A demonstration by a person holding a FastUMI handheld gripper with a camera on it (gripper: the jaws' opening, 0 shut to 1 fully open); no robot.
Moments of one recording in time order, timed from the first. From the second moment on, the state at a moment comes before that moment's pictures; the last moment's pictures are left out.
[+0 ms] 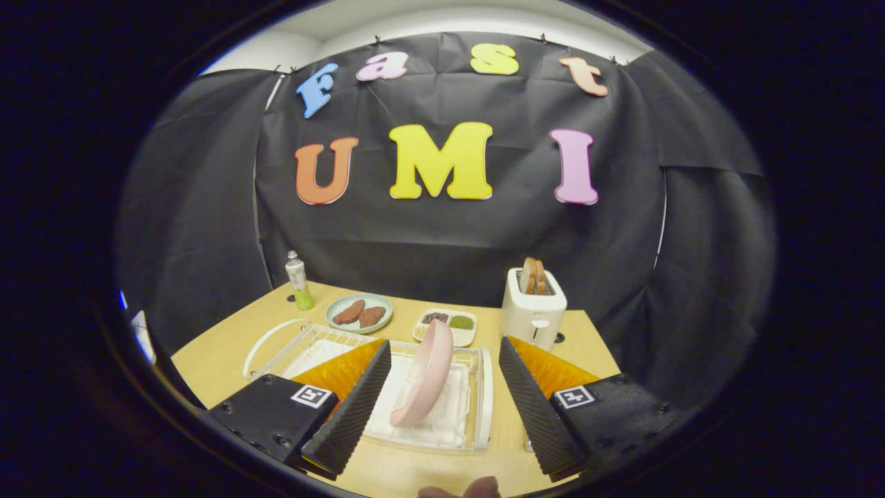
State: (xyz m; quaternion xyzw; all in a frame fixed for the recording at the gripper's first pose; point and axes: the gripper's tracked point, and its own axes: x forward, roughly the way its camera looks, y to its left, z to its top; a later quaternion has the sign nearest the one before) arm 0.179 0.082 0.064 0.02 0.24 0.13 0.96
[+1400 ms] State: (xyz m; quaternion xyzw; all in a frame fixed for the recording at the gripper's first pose) arm 0.251 0.118 -0.008 0.01 0.48 -0.02 0.88
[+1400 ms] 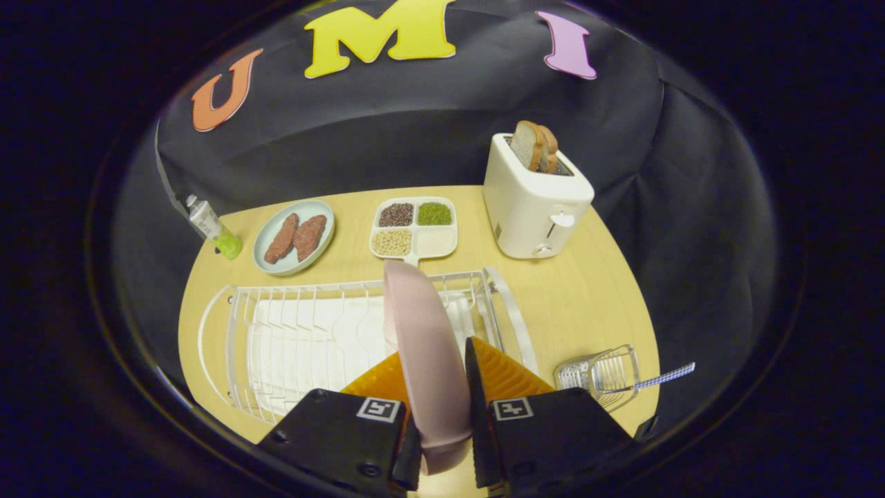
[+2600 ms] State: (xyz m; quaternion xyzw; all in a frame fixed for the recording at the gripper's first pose) arm 0.048 0.107 -0.032 0.19 0.46 0.12 0.86
